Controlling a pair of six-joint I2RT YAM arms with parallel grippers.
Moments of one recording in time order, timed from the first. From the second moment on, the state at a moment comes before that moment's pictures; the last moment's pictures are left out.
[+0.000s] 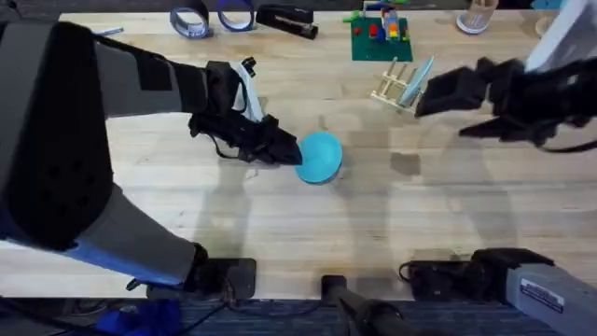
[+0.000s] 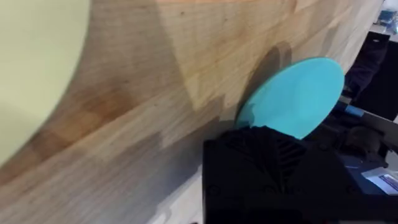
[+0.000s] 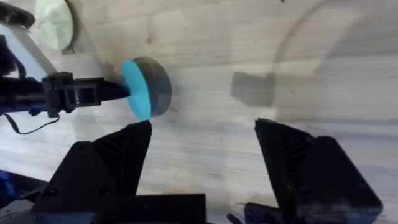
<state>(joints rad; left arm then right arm) -0.11 1.77 0.85 -0.67 0.86 -0.05 0.00 1.12 1.11 -1.17 -0.36 0.28</state>
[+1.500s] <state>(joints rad) -0.11 1.77 0.85 -0.67 0.86 -0.05 0.35 1.43 0.84 -0.57 -0.50 0.35</state>
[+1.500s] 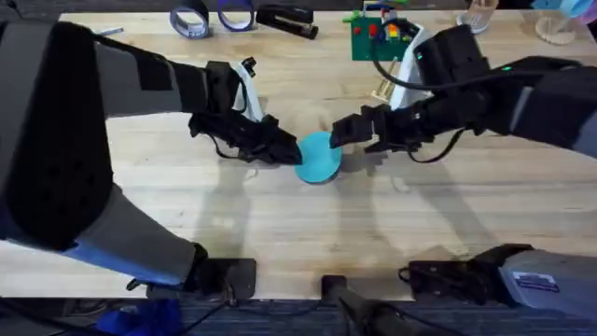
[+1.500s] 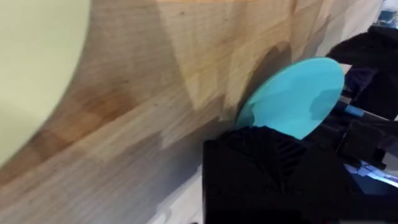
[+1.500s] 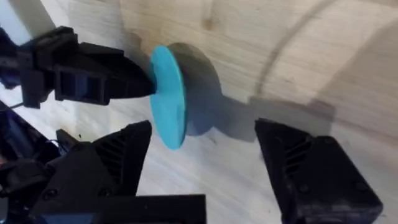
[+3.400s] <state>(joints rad) -0.11 1.77 0.85 -0.67 0.87 -0.05 0.42 1.55 0.84 -0.44 -0.53 0.54</state>
